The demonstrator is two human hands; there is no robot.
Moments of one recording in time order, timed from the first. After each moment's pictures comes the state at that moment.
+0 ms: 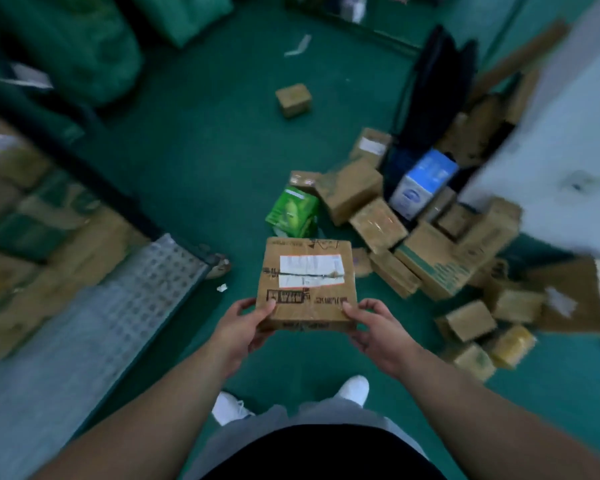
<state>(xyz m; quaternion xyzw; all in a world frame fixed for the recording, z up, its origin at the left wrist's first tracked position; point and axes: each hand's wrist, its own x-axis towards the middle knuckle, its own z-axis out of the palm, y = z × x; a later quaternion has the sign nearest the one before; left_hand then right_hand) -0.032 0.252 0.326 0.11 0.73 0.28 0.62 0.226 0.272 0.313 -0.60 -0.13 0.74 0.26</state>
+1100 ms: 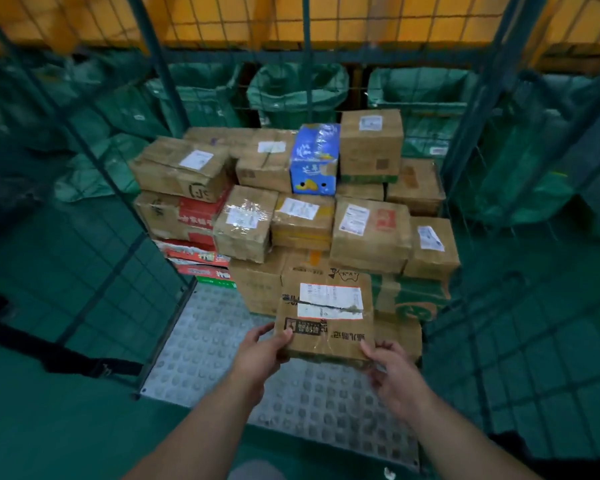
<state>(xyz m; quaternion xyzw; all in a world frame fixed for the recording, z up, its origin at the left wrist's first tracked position) -0.628 0.165 0.394 -0.23 0.68 0.64 0.27 -0.539 0.391 0.377 -0.36 -0.45 0.81 -0.07</state>
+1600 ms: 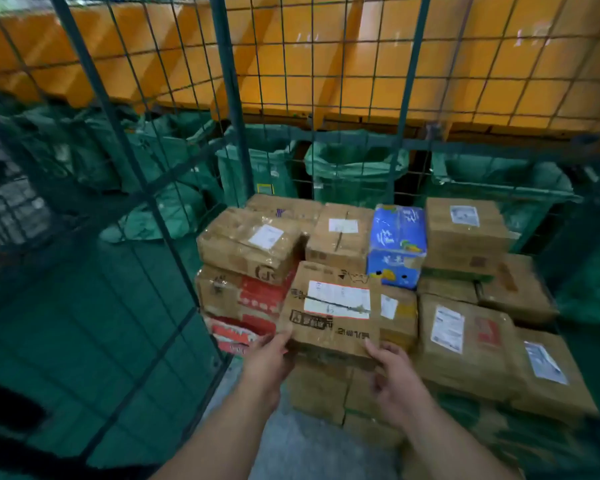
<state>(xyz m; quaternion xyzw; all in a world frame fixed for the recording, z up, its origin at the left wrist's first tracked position) -0.898 0.064 0.442 -0.26 0.57 0.76 0.16 -0.847 0.268 0.424 -0.33 -0.46 0.82 -0.04</state>
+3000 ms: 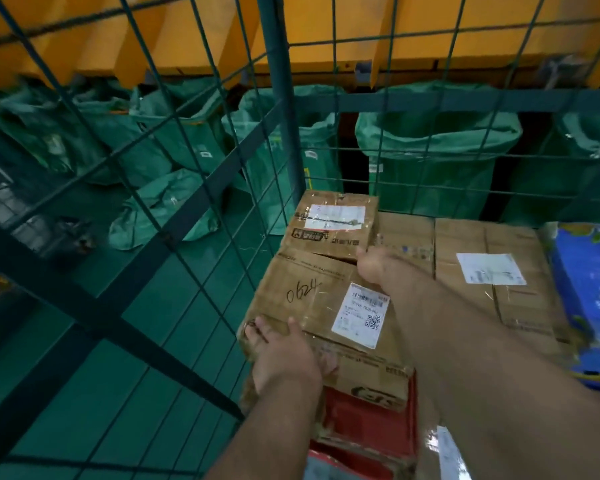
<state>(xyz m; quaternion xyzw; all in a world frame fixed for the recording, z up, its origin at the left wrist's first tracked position) -1.313 -0.055 0.393 -0.07 0.97 0.03 0.24 -1.436 0.119 0.391 -0.32 -0.84 0.42 -0.14</state>
